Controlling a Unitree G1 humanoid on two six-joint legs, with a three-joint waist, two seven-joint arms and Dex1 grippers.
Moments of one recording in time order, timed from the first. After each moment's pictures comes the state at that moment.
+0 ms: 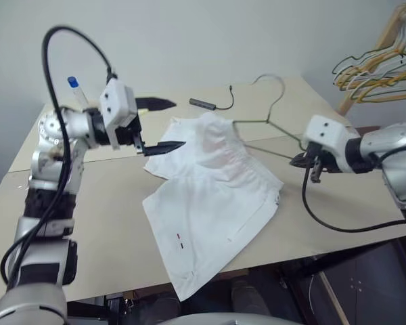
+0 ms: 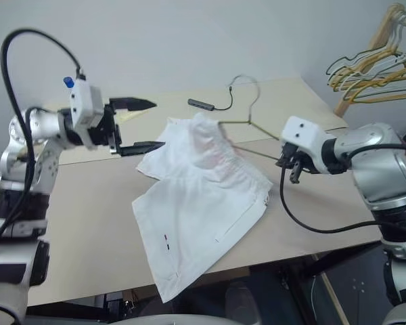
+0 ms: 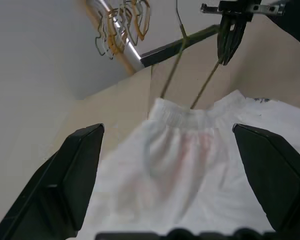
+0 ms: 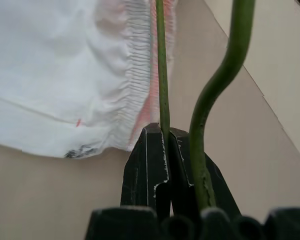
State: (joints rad) left arm -0.85 0.66 -0.07 0.27 -0.32 -0.02 -1.31; right arm -0.65 -1.01 0.25 -0.21 0.07 0.70 1.18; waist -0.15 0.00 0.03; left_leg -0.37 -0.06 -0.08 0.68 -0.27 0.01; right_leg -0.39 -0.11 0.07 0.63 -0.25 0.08
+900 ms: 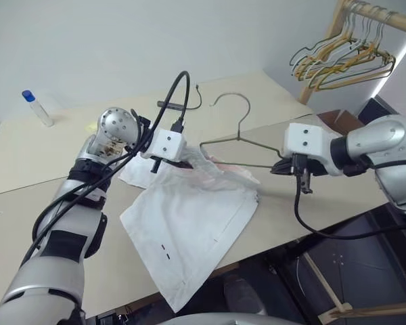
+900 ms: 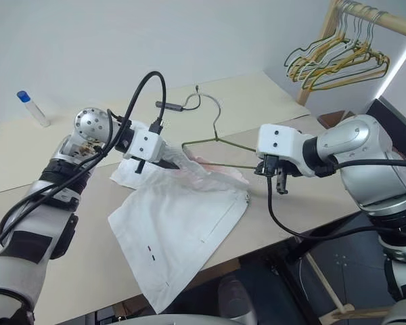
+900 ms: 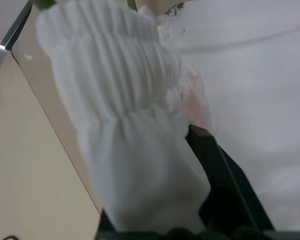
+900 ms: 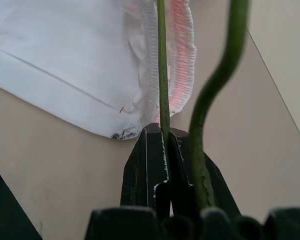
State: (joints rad) left arm -1.02 0.53 -0.33 0.77 0.05 -0.52 -1.44; right arm -0.72 -1.01 0.27 -0.32 0.13 0.77 1.26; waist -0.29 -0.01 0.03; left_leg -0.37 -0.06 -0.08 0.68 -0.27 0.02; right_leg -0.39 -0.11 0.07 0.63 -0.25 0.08
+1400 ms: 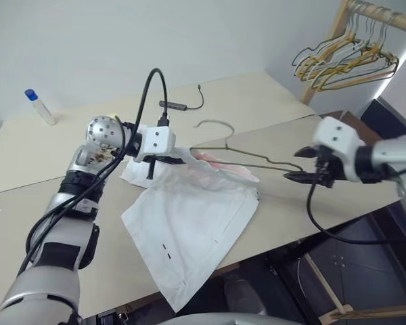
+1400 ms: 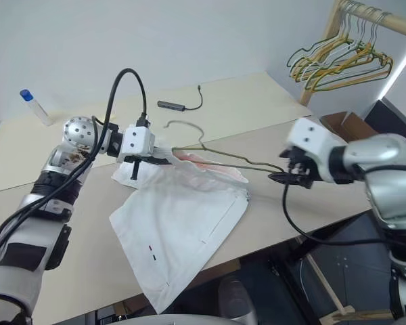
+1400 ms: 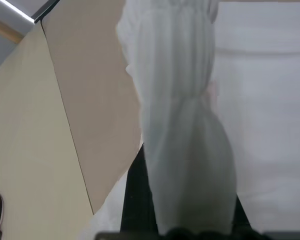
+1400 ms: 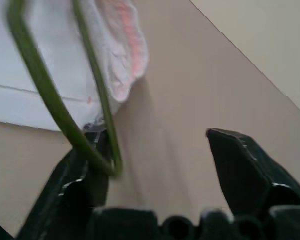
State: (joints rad) left arm -0.88 0.60 -0.24 0.62 -0.02 -0.30 -1.39; right arm -0.40 -0.99 -0.06 -0.27 0.21 0.80 1.06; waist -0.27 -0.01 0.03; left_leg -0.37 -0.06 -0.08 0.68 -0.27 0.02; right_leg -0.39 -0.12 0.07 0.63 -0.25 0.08
